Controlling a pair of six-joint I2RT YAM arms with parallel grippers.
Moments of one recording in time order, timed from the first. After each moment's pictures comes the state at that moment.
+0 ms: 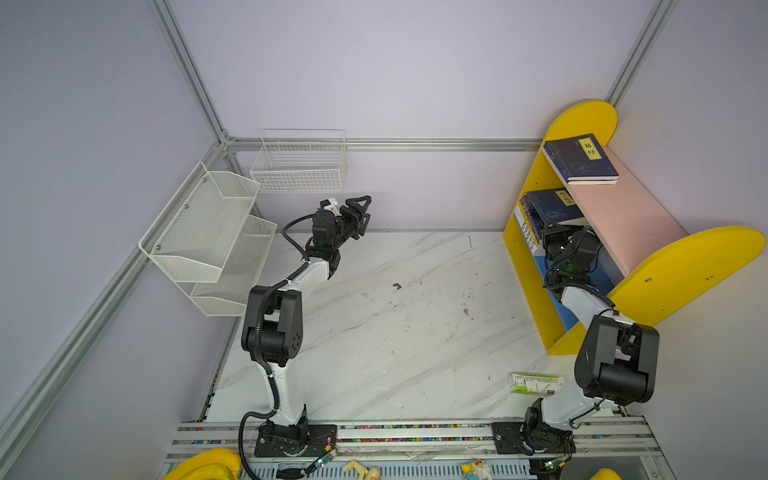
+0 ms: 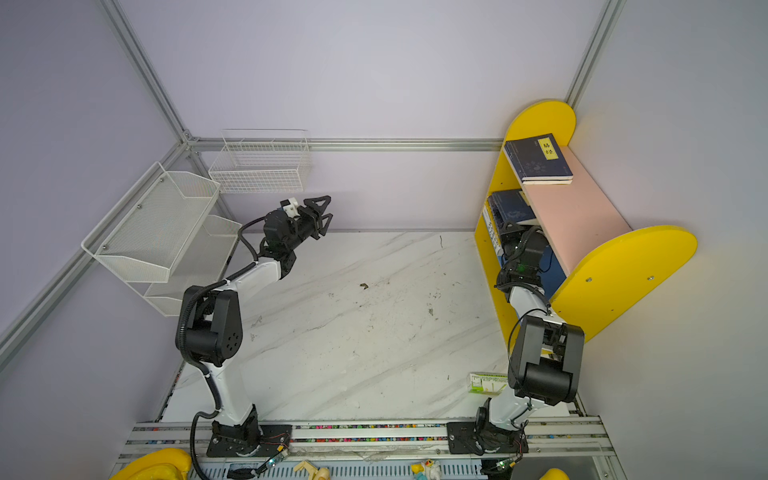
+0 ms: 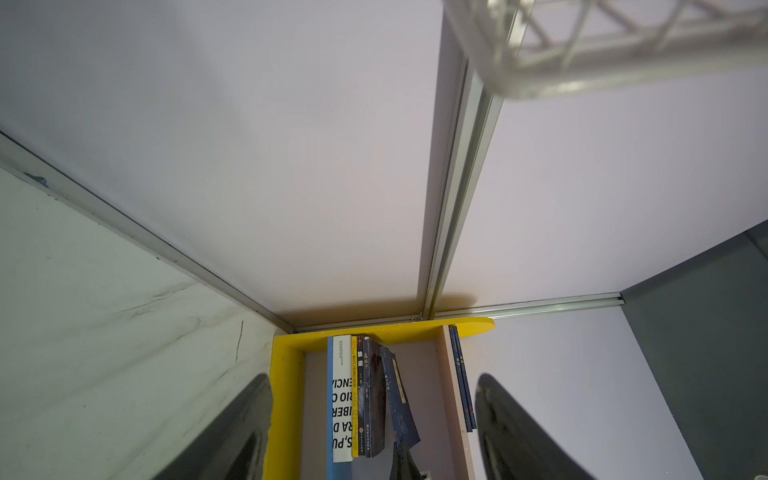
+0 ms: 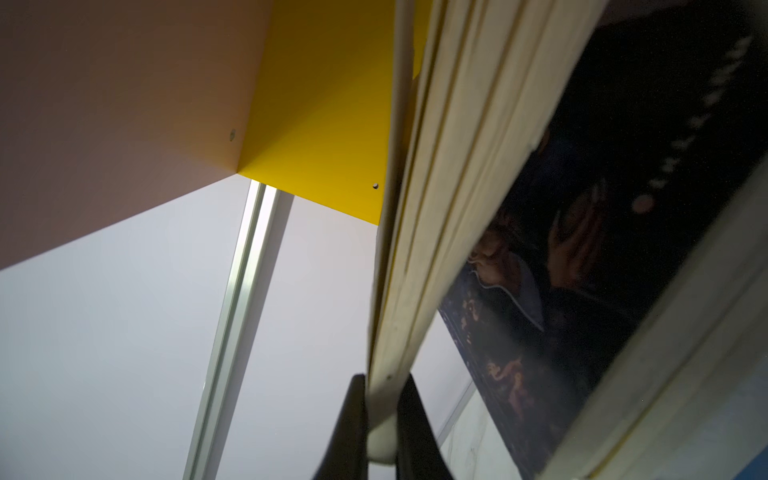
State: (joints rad) left arm -0.17 1.95 1.46 0.54 0.40 -1.46; right arm -0.25 1.62 1.08 0.52 -0.15 1.18
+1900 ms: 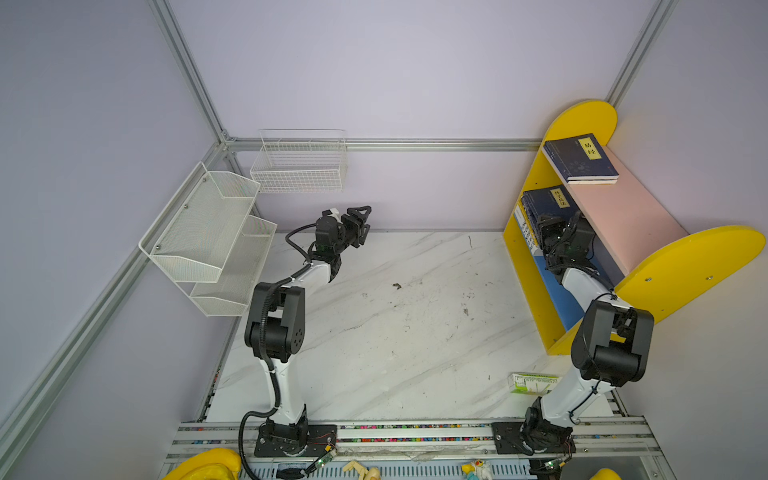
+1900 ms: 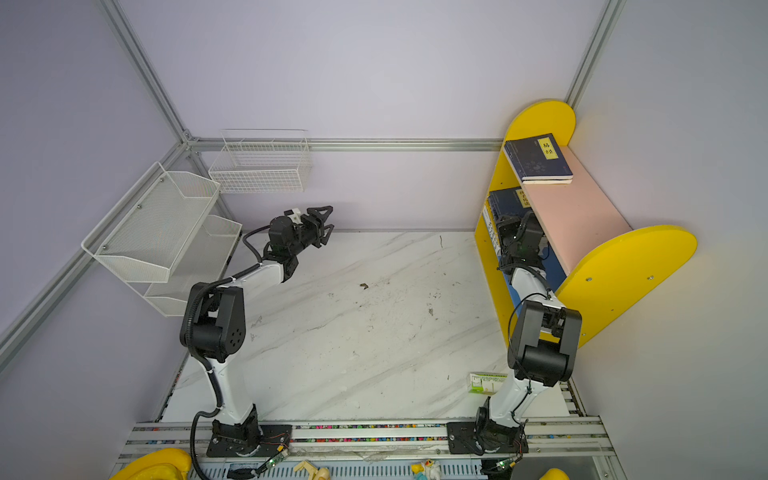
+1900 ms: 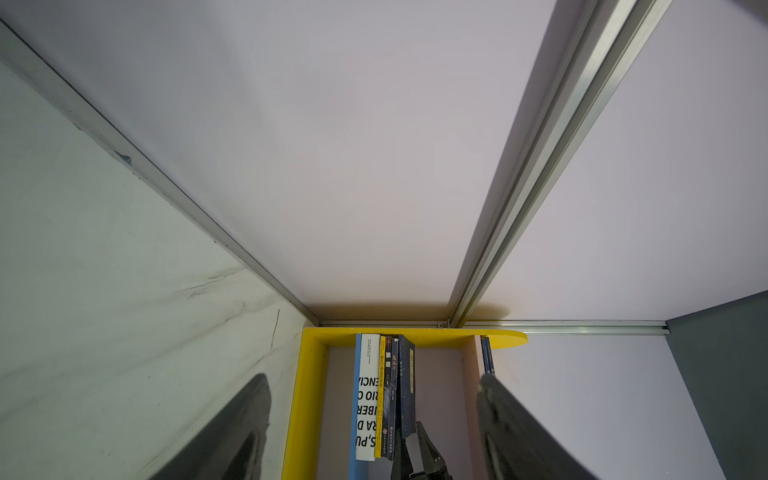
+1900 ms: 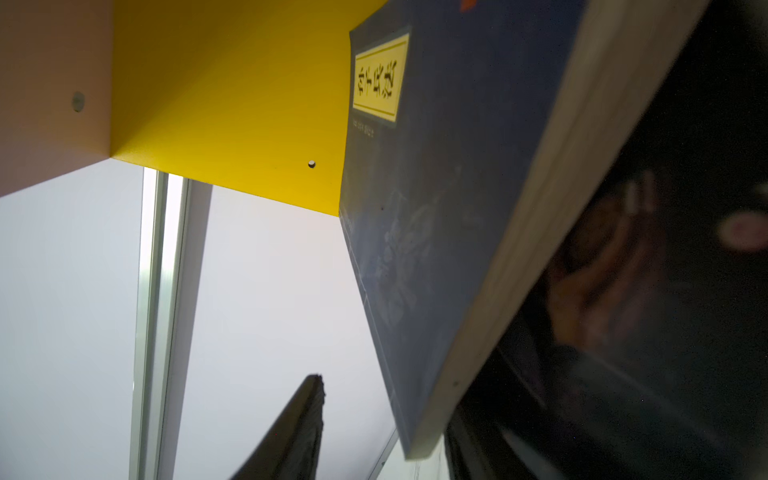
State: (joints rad) left arm -0.16 1.98 1.42 0.51 0.39 -1.46; right arm -0.25 1.74 1.30 0.23 -0.20 1.16
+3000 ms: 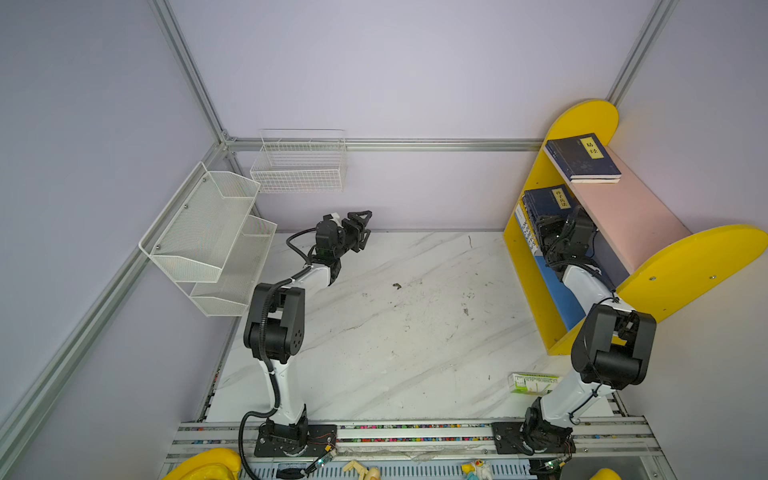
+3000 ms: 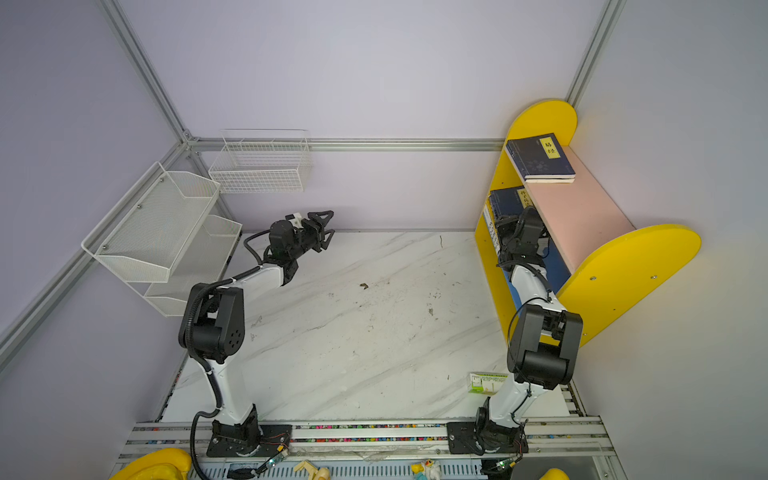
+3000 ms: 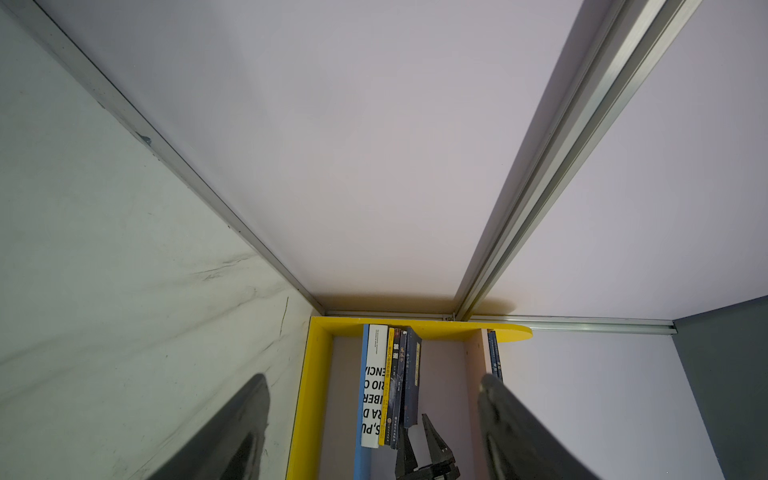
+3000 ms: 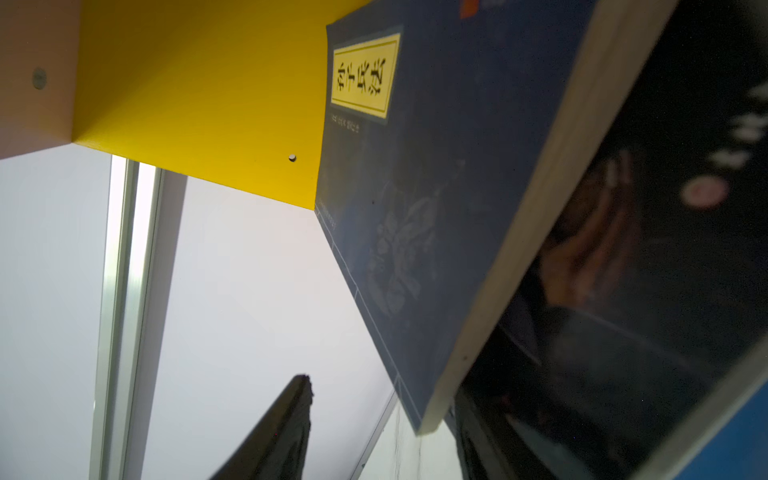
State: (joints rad) left arm -0.16 1.97 1.38 0.53 0.41 -1.47; right arm -0.23 1.70 1.33 0.07 -0.10 1.12
